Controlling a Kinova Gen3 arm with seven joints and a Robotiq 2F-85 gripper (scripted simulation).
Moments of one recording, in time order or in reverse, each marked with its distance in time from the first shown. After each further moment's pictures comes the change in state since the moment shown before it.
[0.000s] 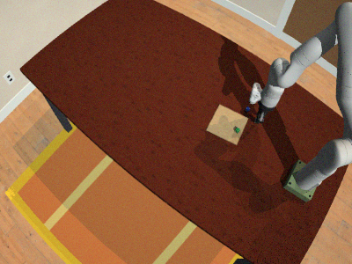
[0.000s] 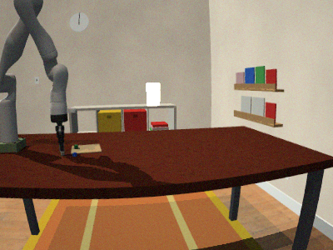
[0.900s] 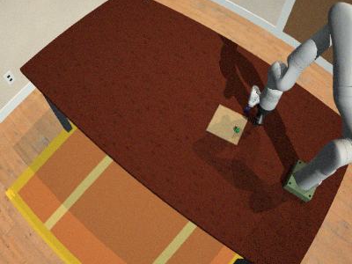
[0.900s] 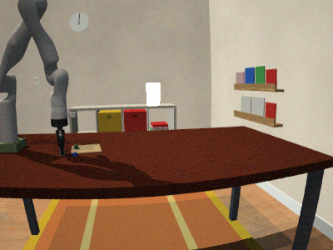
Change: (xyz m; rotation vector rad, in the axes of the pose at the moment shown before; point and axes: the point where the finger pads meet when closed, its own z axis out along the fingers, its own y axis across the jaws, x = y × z) arm 0.000 -0.002 0.018 0.003 -0.002 -0.003
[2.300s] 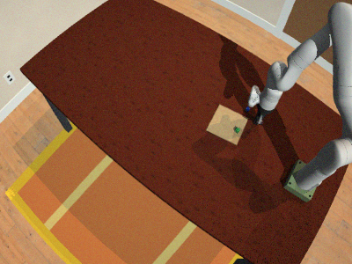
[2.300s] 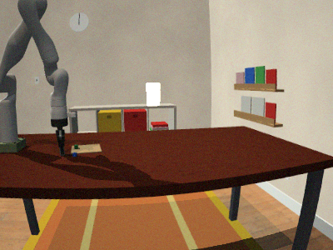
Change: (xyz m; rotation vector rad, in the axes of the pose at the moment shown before) arm 0.000 0.000 0.000 0.000 0.000 0.000
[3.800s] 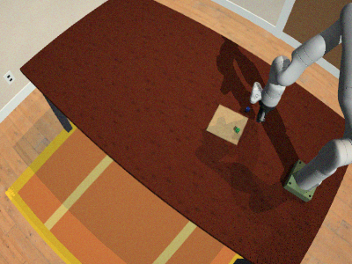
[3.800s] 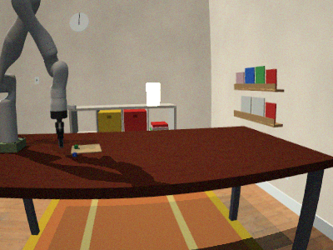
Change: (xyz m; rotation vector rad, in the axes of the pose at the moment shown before) arm -0.001 -0.007 -0.033 0.011 -0.010 -0.011
